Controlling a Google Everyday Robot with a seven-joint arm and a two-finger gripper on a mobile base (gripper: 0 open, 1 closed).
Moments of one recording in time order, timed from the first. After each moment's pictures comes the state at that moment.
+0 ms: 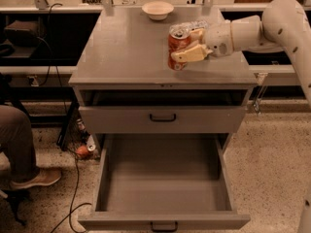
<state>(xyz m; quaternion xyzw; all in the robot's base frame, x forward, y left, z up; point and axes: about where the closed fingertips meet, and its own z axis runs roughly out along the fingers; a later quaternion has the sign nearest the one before) 0.693 -0.083 0.909 -0.55 0.62 0.29 0.49</state>
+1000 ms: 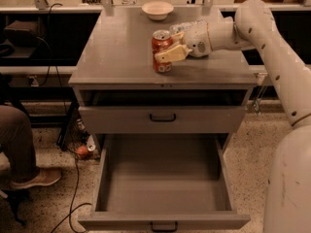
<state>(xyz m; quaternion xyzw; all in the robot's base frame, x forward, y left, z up) 0.723 -0.037 0.884 -0.53 0.64 0.33 0.45</state>
